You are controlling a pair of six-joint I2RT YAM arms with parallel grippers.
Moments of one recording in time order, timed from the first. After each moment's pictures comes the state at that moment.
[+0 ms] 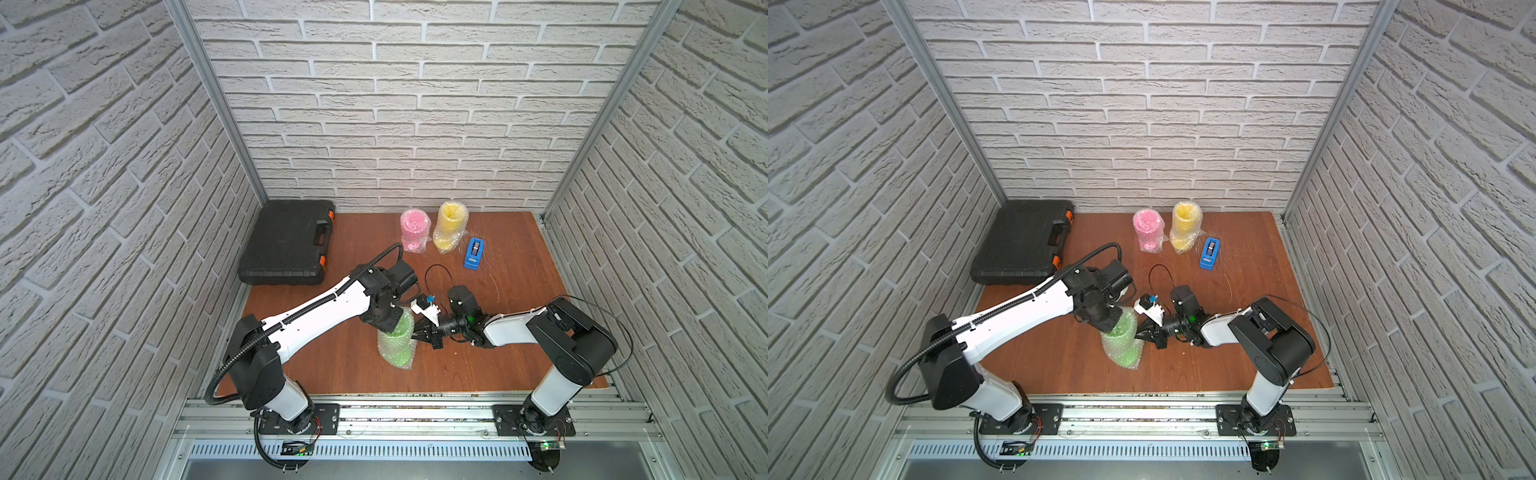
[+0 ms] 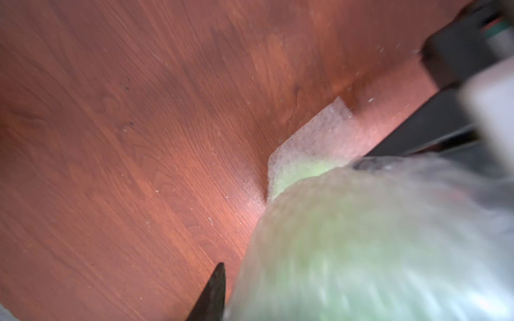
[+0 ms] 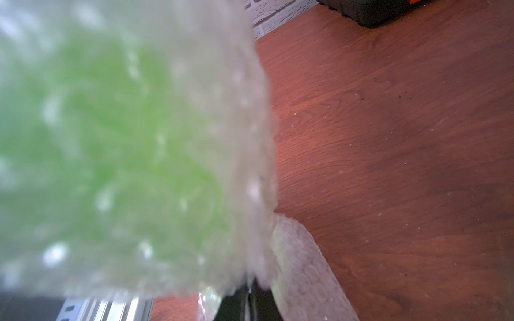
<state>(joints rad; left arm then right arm) -0.87 1.53 1.36 -1.24 -0.09 -0.33 0.58 1.70 0.57 0.50 -0.91 -0.04</state>
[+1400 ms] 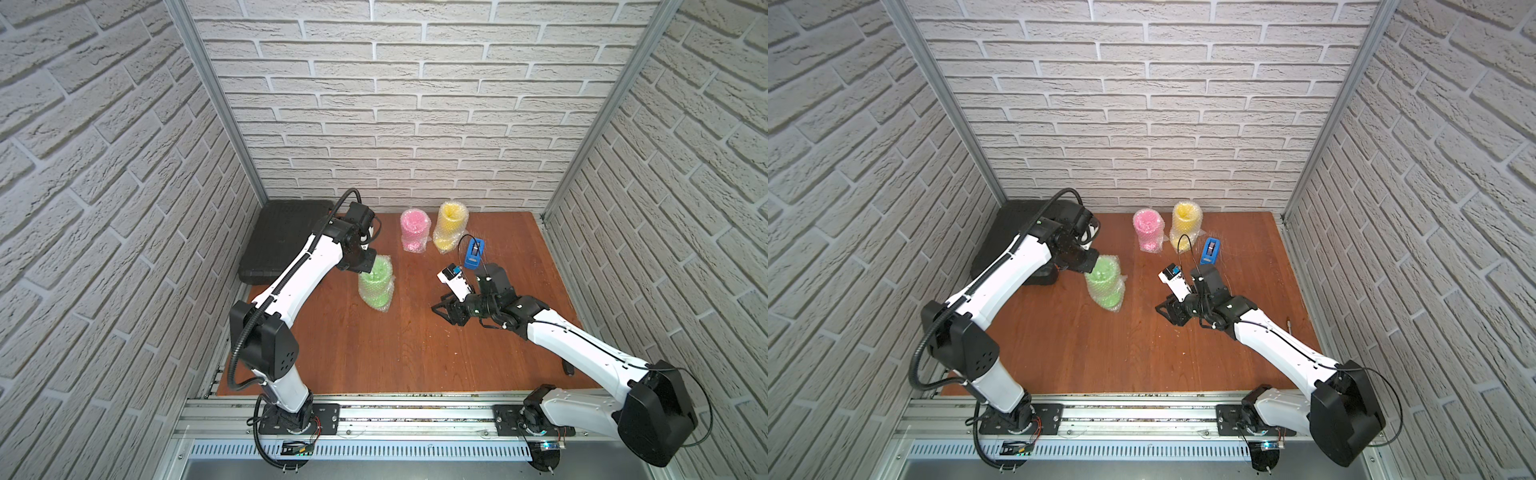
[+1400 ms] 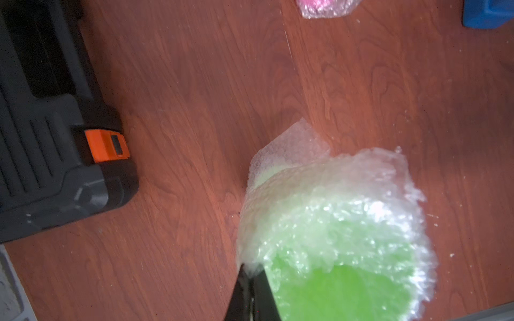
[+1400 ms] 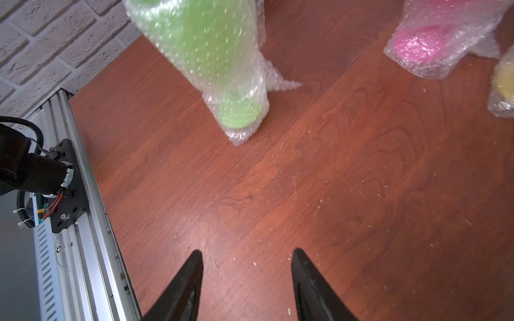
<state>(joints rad) -0.44 1.70 1.70 -1.18 -0.06 -0.13 0.49 1.19 0.80 -0.38 -0.38 0.01</state>
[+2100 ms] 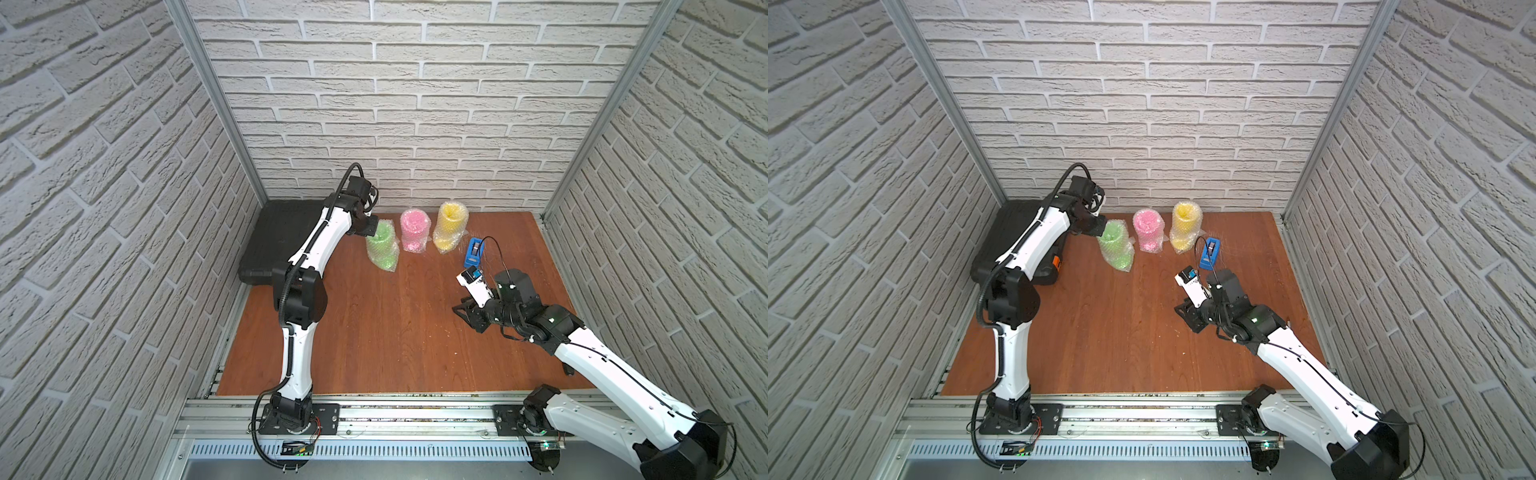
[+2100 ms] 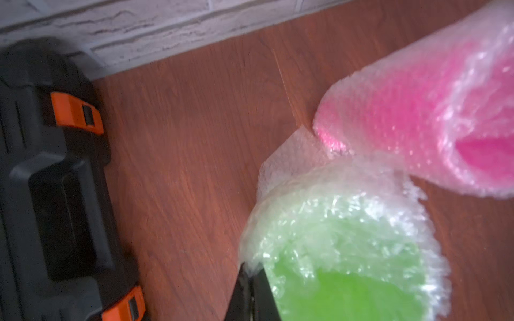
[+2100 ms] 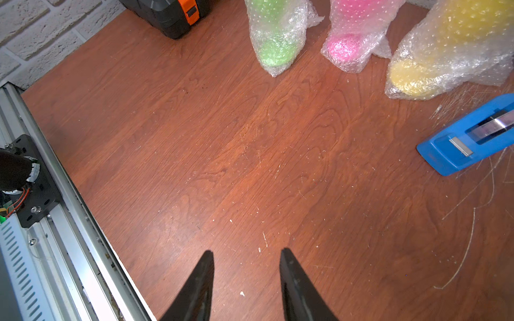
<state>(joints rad) -0.33 2.19 2.21 -1.03 0.02 0.00 0.49 0.97 0.83 -0.63 -0.21 -0.01</state>
